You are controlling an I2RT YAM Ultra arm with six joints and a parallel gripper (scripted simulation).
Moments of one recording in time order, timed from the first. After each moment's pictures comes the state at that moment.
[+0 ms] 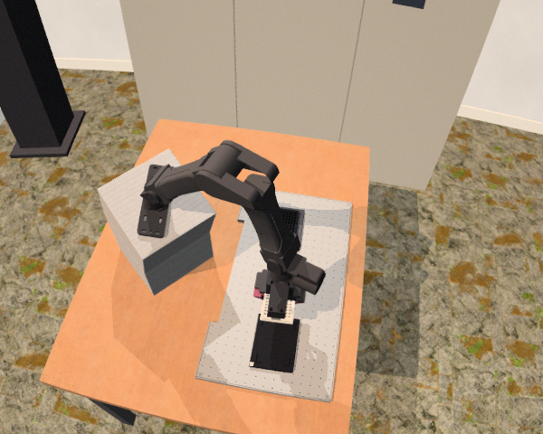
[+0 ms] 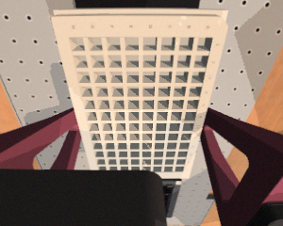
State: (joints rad) arm -0.47 2.08 1.10 -0.27 0.11 1.19
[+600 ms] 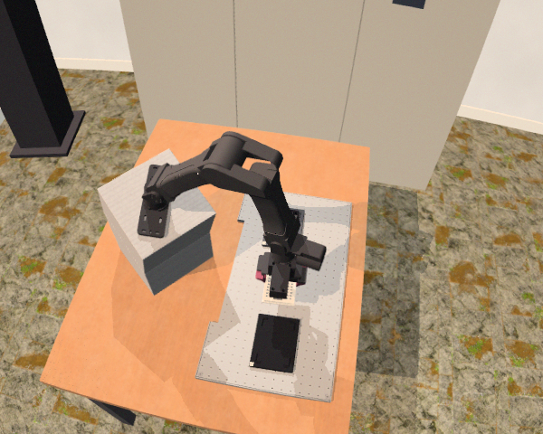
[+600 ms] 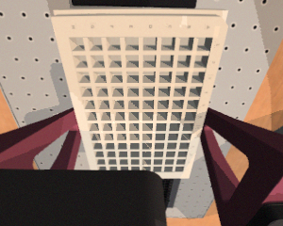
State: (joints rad) arm -0.33 2.07 1.01 -0.21 0.15 1.32
